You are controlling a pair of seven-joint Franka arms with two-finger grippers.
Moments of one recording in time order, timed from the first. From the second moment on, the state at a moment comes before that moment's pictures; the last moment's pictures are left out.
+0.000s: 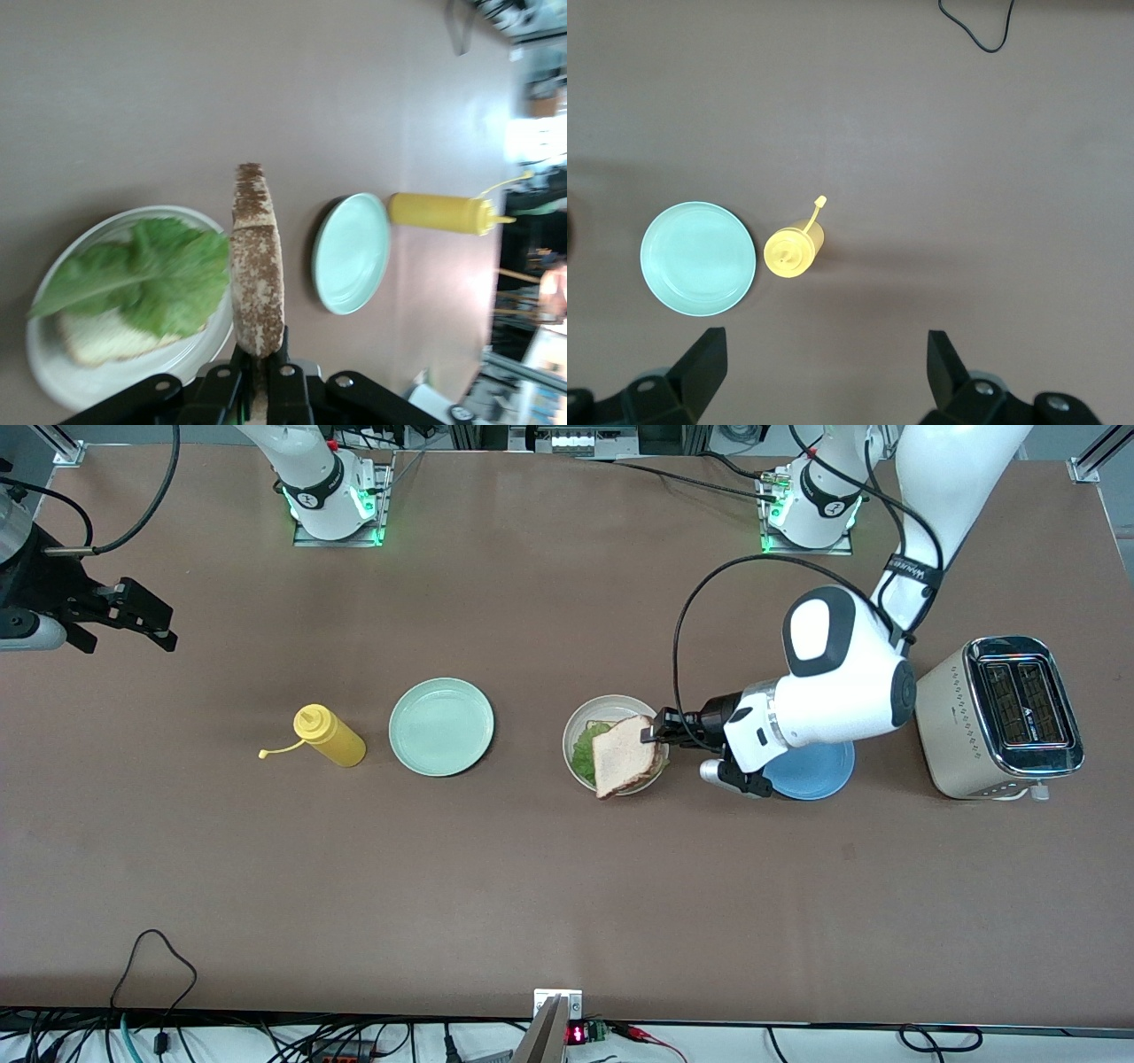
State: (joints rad) left arm 0.08 0.49 -0.53 -1.78 -0.81 2.29 0.22; right arm -0.01 -0.03 0.07 -1.63 -0.01 1.67 0.02
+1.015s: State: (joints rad) left arm 0.16 0.64 -0.52 -2.04 -1.45 2.35 1.05; right arm -0.01 -0.03 0.07 -1.63 -0.01 1.67 0.03
